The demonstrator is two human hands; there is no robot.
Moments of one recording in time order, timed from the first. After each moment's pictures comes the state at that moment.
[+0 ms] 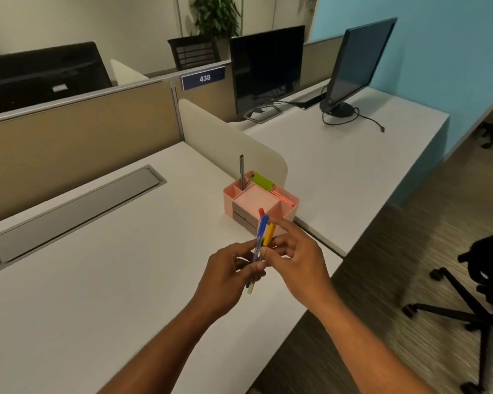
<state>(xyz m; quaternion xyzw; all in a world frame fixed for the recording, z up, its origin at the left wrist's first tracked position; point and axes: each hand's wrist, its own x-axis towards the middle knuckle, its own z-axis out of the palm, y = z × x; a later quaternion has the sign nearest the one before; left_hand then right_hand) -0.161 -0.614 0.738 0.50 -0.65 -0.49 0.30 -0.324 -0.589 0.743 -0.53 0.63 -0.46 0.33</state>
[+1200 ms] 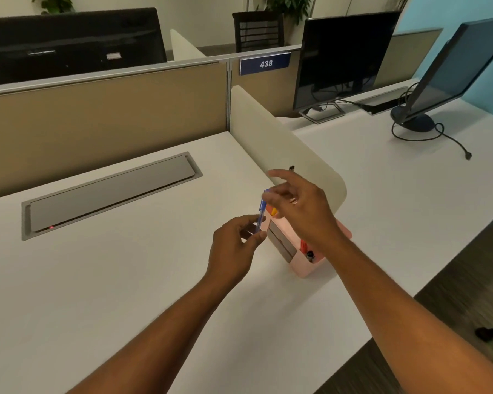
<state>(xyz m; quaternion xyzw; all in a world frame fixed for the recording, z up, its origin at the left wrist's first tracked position) -0.153 -0.740 0.722 0.62 -0.56 -0.39 0.38 -0.309 -0.798 0.757 -0.68 0.55 -0.38 0.30</state>
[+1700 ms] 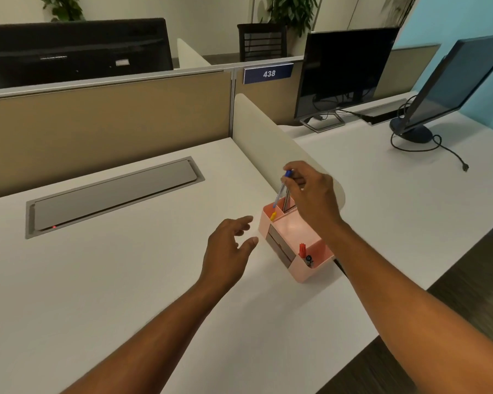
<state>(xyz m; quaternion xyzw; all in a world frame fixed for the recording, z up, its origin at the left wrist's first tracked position) -0.140 -0.732 0.718 0.63 -0.56 -0.36 0.39 -0.330 -0.845 0.748 -0.71 0.58 -0.38 0.11</state>
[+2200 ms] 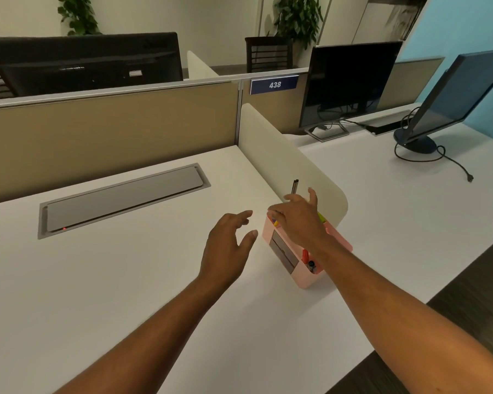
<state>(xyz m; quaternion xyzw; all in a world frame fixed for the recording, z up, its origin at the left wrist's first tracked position) -0.129 -0.735 0.723 0.62 -0.61 -0.28 0.40 -0.327 -0.849 0.694 -0.81 0.56 -0.14 -0.02</state>
